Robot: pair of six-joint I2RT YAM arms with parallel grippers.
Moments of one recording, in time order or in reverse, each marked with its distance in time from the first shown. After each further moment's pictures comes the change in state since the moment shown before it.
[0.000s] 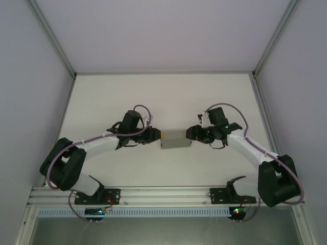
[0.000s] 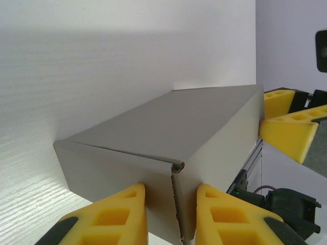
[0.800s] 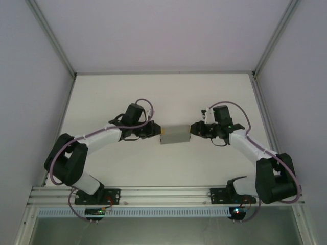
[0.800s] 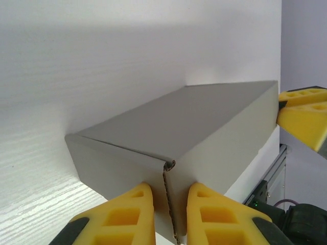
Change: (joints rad) left arm 0.010 0.058 0.176 -0.219 -0.074 0.106; right arm -0.079 0.013 -0.026 0.140 -0.057 -0.035
